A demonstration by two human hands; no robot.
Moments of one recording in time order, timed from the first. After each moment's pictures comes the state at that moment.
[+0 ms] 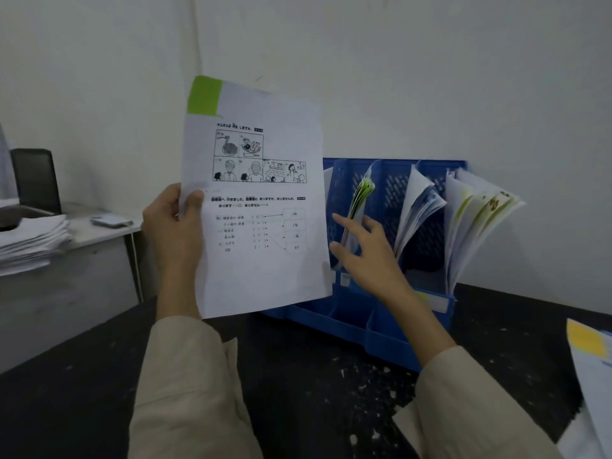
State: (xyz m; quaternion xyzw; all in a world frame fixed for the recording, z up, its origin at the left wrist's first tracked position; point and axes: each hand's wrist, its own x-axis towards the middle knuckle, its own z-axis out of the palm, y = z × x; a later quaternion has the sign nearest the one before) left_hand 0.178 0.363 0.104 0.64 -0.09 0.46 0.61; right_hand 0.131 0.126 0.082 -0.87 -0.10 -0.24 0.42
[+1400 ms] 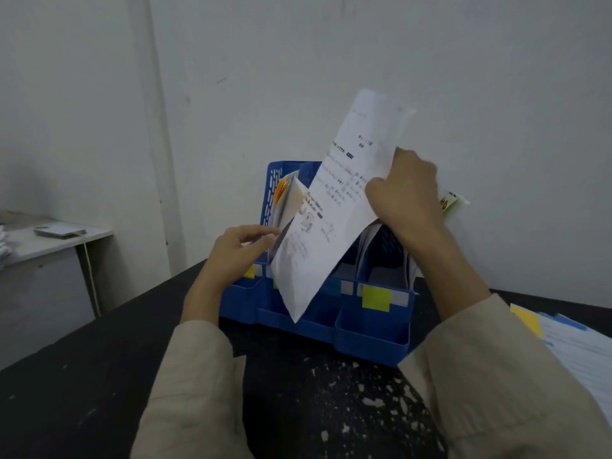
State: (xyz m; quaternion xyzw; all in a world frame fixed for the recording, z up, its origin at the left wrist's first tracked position) left_hand 0.203 0.292 0.081 0.81 -0.25 0.16 0.51; right_hand 0.082 0.095 0.172 -0.83 0.02 -0.43 0.35
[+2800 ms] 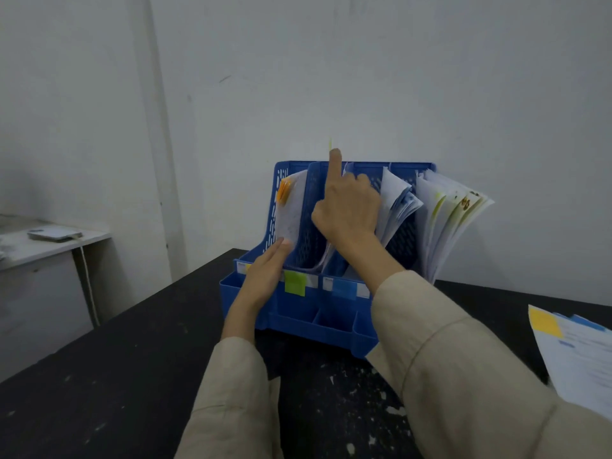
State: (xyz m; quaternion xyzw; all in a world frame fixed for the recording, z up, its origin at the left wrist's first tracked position) left_hand 0.219 0.268 0.042 0.74 -0.19 0.03 0.65; right_hand 0.176 0.141 0.139 -0.89 0.10 -0.45 -0.01
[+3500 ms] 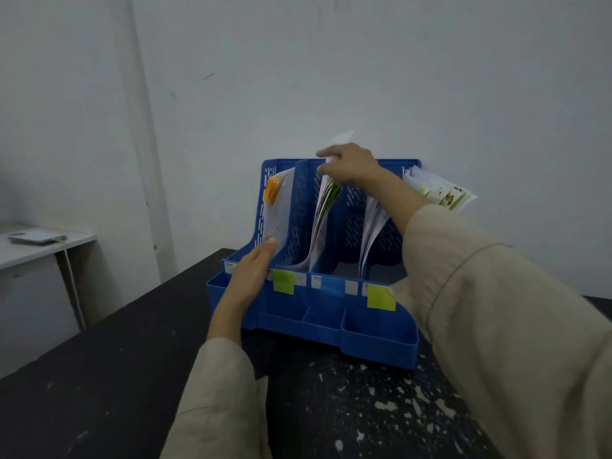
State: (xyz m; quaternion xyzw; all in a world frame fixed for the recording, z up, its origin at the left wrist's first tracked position) left_hand 0.220 0.267 0.043 0.74 -0.17 0.03 0.65; right_hand 0.189 0.092 0.200 -0.93 0.02 -0.25 0.27
